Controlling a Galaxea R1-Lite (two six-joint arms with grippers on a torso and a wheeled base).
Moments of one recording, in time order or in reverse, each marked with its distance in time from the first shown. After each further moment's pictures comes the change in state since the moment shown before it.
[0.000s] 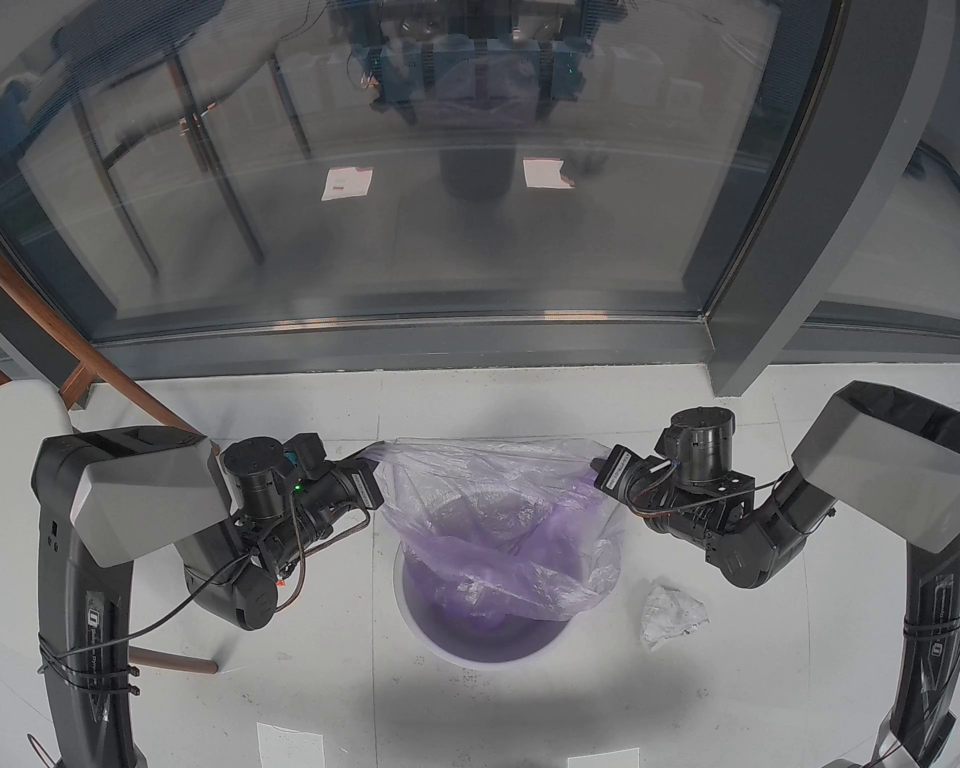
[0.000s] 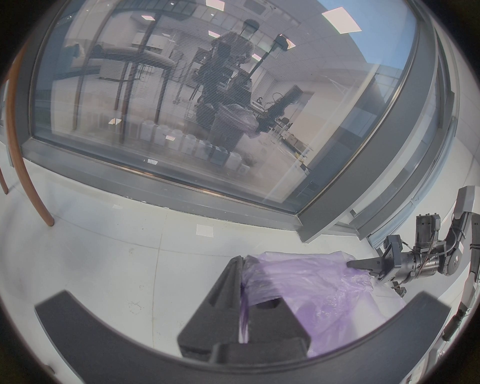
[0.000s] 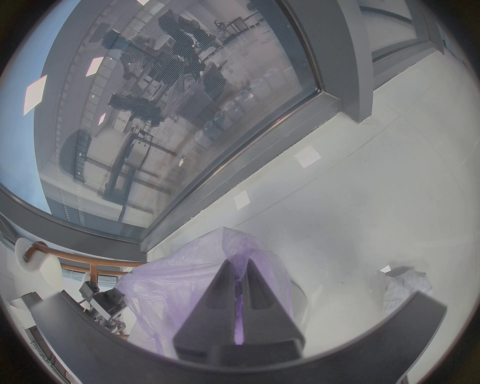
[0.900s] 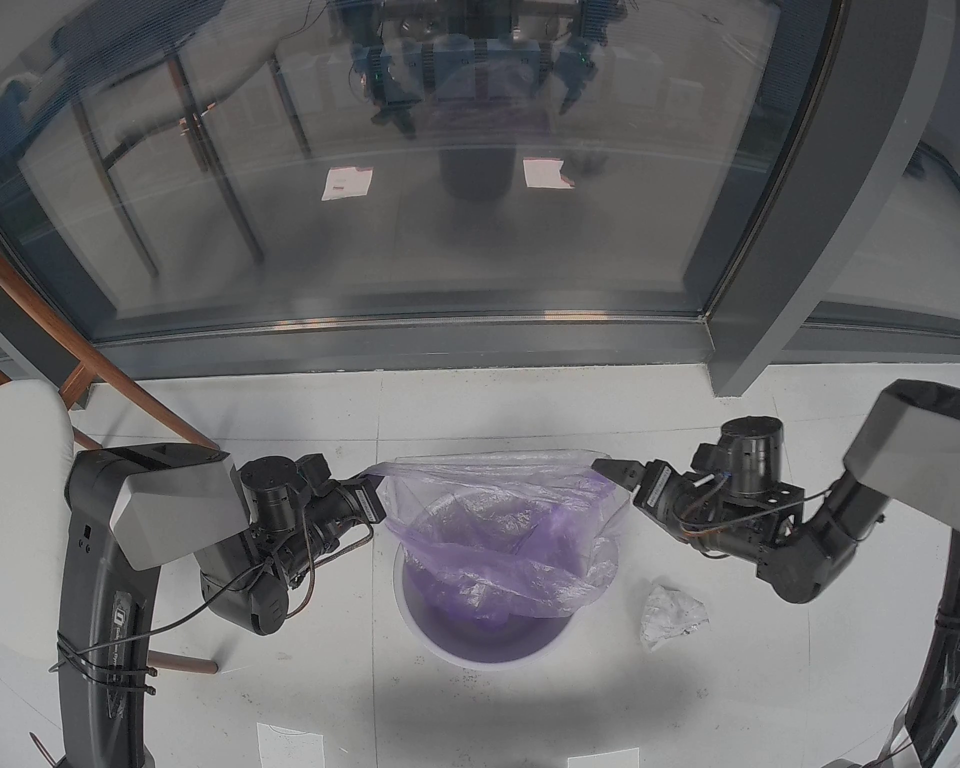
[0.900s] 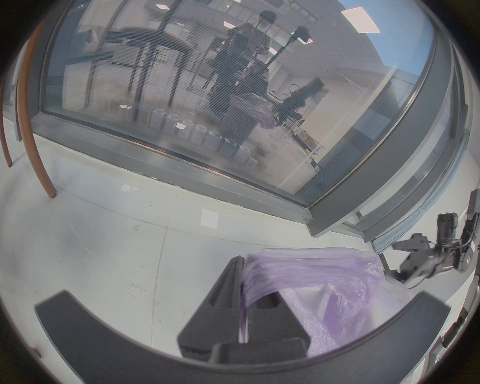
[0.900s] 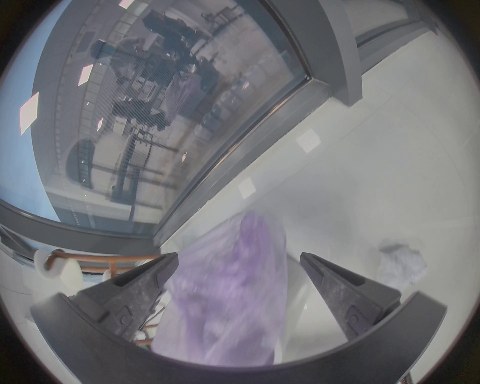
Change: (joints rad) left arm 0.018 0.101 -0.046 0.009 0.005 -0.048; right arm -0.041 -0.220 0.325 -0.034 0.191 0.070
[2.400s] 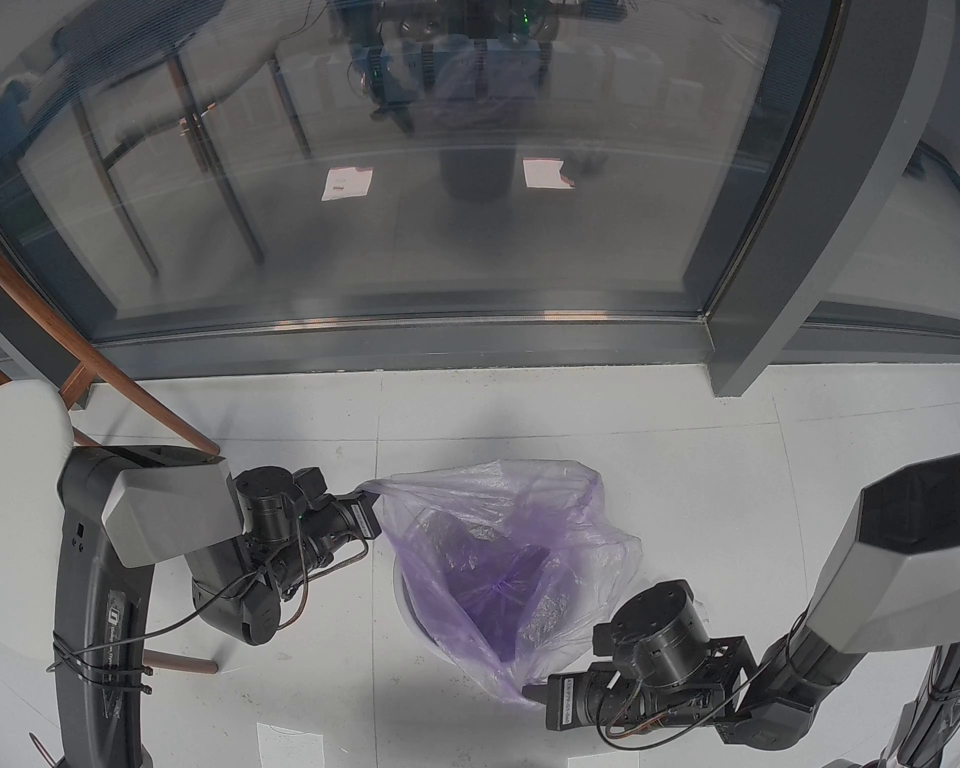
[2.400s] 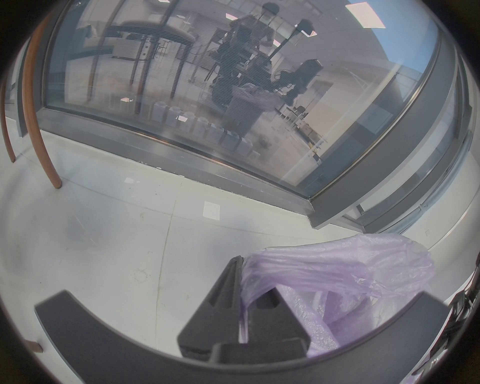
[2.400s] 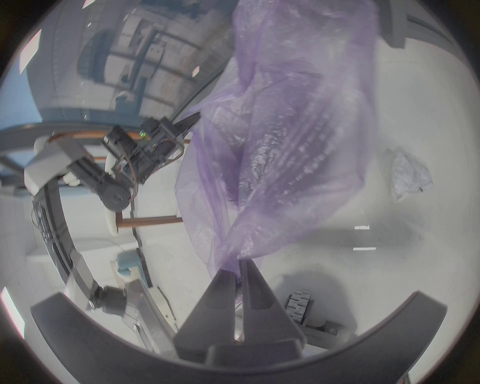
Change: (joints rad) left arm 0.004 -0.034 0.100 0.025 -0.009 0.003; right arm 0.489 0.025 0.187 0.094 -0.080 -0.085
